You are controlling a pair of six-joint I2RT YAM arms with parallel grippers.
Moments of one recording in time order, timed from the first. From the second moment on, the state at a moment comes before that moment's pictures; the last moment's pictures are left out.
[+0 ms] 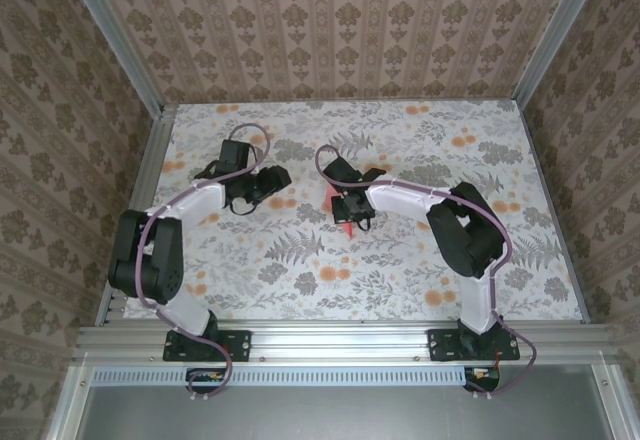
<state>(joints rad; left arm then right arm) -0.29 1.61 0.98 -0.29 0.39 -0.65 0.67 1.98 1.36 -0.64 0.12 0.56</state>
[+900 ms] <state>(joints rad) -0.25 1.54 0.94 -0.46 0.20 -0.61 0.68 2.05 1.53 -0.71 0.18 0.55</state>
